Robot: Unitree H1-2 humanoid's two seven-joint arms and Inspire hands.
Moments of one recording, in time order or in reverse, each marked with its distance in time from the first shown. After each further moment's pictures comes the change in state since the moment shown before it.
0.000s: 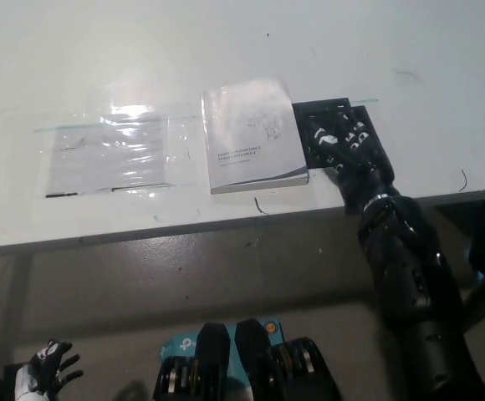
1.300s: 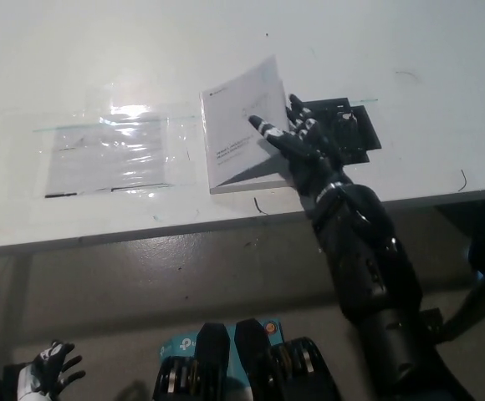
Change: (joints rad) left_arm 0.002 0.007 -0.029 0.009 0.001 -0.002 0.009; right_arm -0.074 0.088 0.048 0.041 -0.069 -0.015 0.039
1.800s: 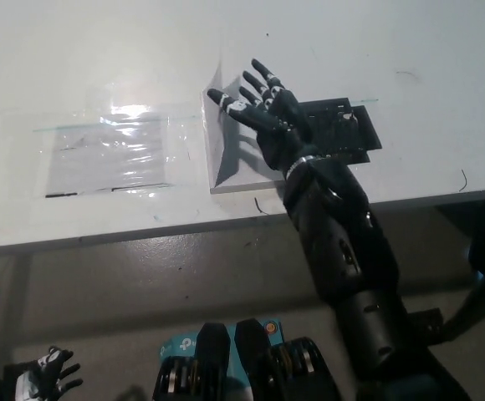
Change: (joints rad) left_arm 0.012 0.001 -0.006 0.002 0.002 0.000 0.018; right_arm -0.067 0.040 0.052 -0.017 -0.042 0.009 0.004
